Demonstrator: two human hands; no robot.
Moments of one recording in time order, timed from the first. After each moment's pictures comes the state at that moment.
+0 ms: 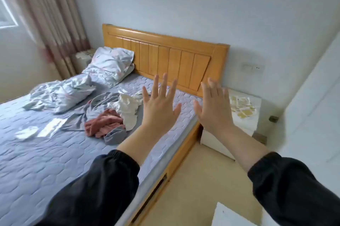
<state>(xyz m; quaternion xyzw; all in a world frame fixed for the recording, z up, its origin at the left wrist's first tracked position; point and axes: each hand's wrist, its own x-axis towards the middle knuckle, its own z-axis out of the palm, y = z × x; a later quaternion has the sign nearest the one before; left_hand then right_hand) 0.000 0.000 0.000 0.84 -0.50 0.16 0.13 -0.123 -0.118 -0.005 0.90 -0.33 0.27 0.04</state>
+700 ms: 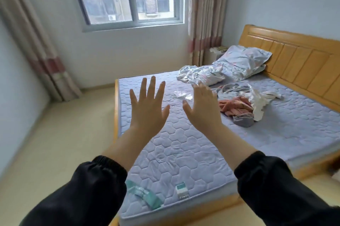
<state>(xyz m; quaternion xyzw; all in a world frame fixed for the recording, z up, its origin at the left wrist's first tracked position) 0.031 0.688 0.000 0.95 -0.16 0.25 0.03 0.018 0.520 -0.008 0.96 0.01 0.26 -0.15</state>
